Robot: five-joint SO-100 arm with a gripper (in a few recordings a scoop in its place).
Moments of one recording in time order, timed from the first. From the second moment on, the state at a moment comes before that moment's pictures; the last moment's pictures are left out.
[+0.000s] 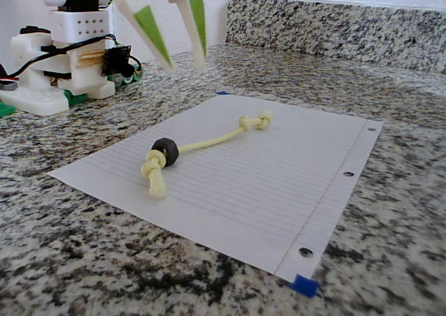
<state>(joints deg) 10.0 131.9 134.3 64.9 -23.8</state>
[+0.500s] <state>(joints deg) 23.7 102.3 108.5 73.7 -27.7</state>
